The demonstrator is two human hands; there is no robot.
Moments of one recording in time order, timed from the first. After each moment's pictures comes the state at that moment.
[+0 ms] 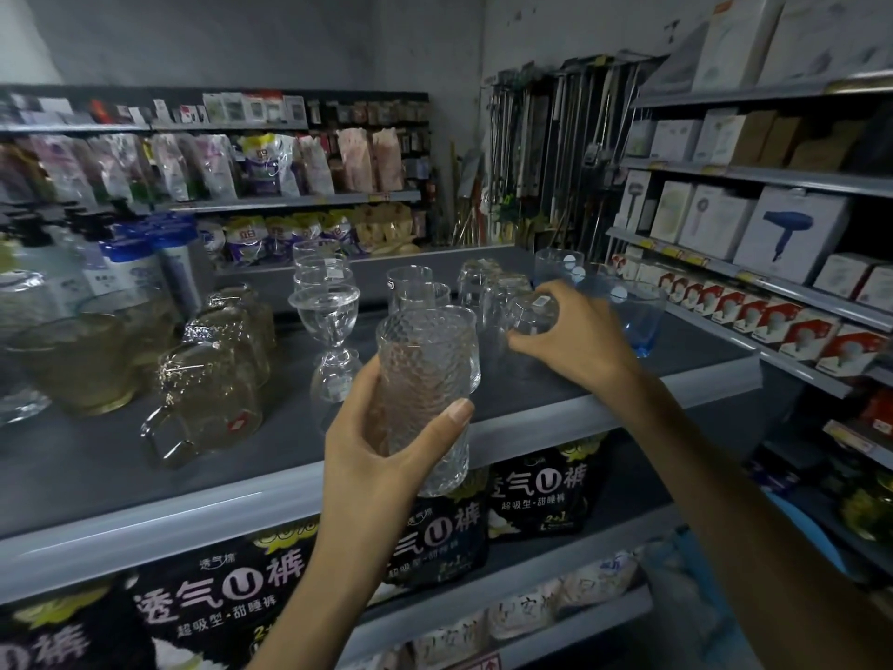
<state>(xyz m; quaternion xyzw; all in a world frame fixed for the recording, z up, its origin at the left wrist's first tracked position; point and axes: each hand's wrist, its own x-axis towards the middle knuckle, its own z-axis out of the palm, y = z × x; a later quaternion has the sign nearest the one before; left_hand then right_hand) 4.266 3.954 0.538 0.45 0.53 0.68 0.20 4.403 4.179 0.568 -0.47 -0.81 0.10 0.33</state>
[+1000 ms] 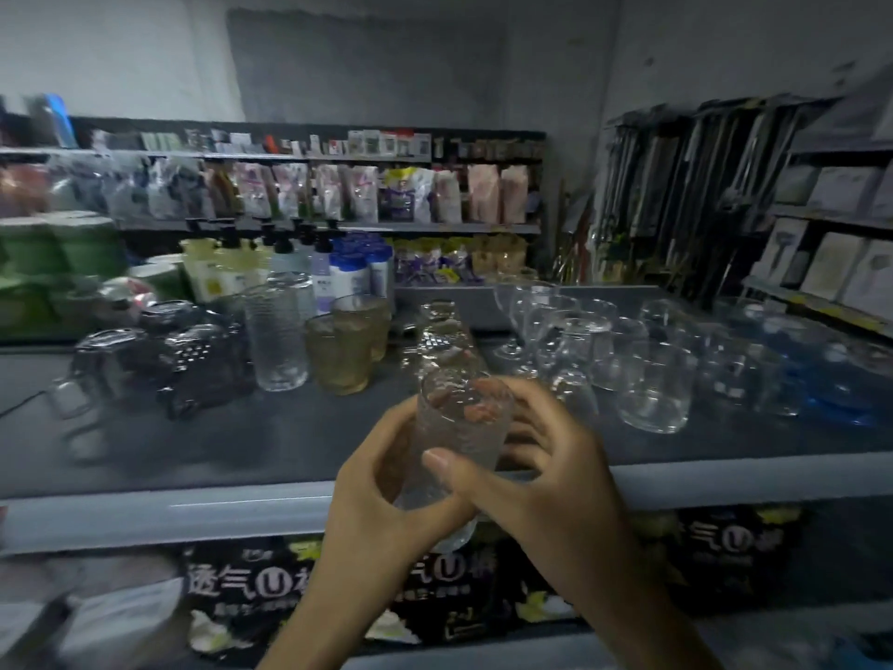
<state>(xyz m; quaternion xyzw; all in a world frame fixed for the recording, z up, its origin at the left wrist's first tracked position) 4.120 3.822 0.536 0.48 0.56 0.66 0.16 4.244 3.907 0.571 -0.21 -0.76 0.47 0.40</state>
